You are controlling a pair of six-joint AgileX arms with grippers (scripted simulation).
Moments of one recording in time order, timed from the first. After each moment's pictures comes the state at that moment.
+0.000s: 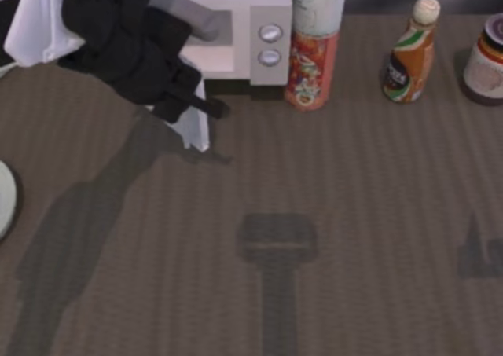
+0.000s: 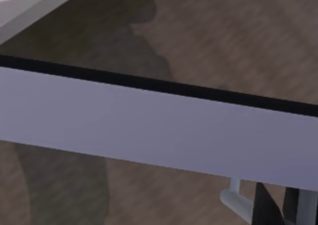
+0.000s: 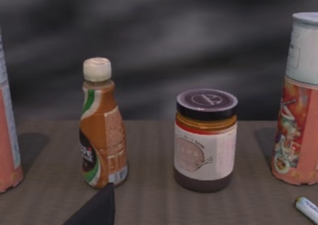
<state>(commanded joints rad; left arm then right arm) -0.40 1.79 1.38 -0.65 0.12 0.21 0.00 0.00 0.00 0.00 0.00 0.00</state>
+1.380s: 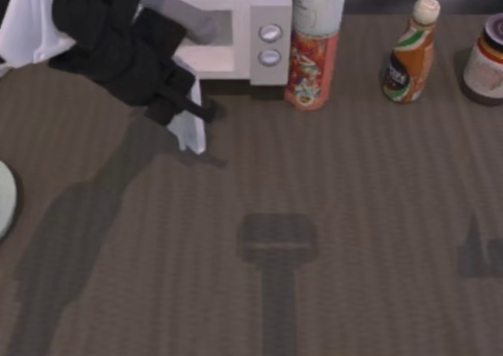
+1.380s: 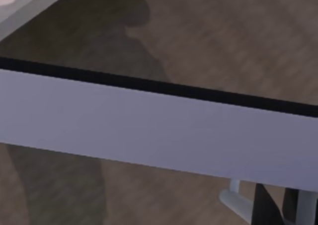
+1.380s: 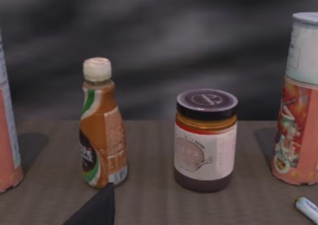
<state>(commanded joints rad) -0.38 1.78 1.37 -0.66 0.15 0.26 0.00 0.00 0.00 0.00 0.00 0.00</state>
